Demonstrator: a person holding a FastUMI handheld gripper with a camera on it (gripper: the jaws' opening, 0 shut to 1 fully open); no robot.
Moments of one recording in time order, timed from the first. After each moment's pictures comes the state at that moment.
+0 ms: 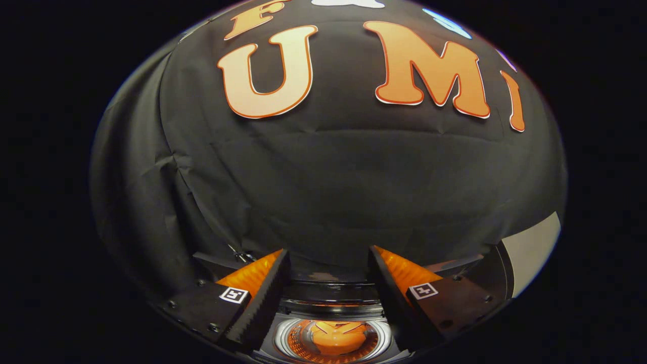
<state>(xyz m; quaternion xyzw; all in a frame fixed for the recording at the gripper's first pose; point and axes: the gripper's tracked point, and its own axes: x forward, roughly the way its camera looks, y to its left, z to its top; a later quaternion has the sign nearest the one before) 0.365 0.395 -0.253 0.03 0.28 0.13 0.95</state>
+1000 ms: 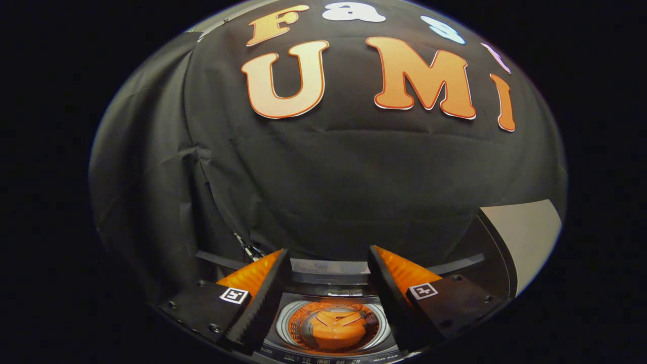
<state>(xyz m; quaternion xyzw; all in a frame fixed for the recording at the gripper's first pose) 0.266 0.381 -0.263 0.03 0.25 0.15 0.96</state>
